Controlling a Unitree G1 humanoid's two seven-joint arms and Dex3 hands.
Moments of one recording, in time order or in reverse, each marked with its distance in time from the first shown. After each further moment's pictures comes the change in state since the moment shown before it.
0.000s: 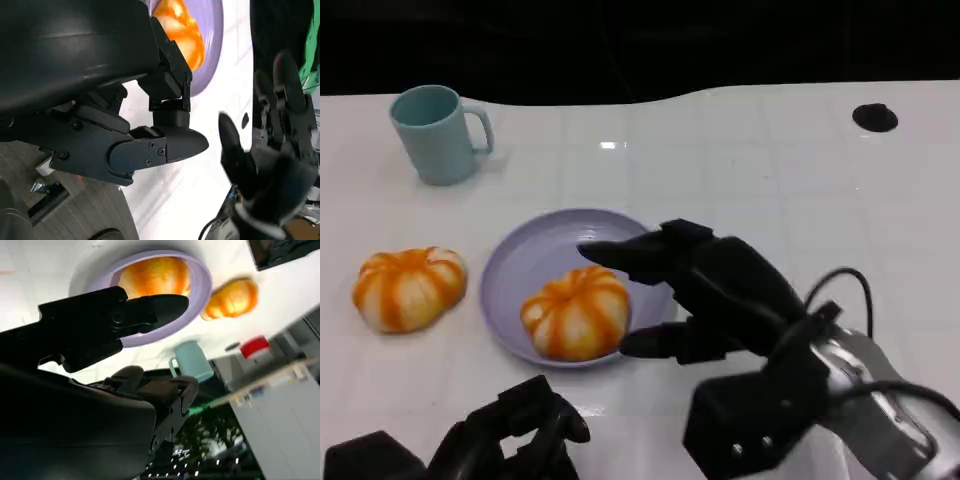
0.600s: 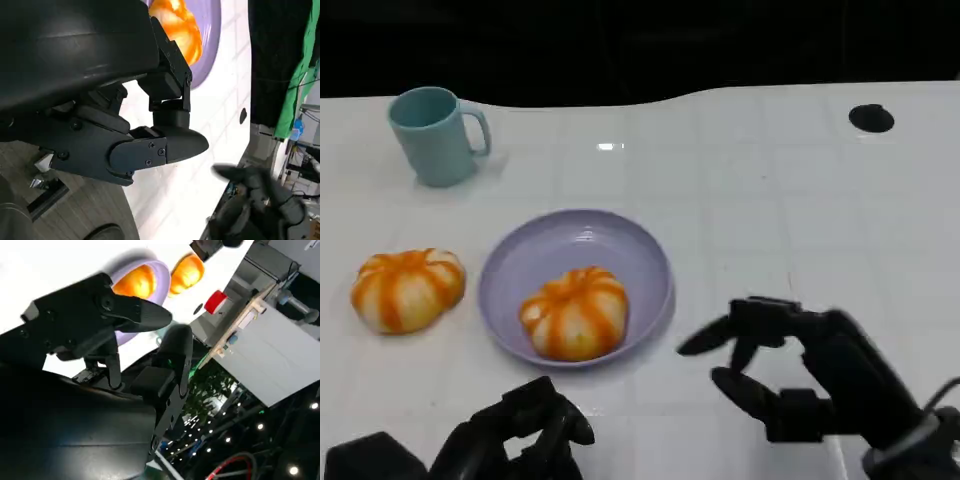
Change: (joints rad) left arm 0.011 0.003 -0.011 -0.027 -0.005 0.014 0.001; right arm 0.384 -0.062 -0.196 -0.190 0.329 -0.269 0.011
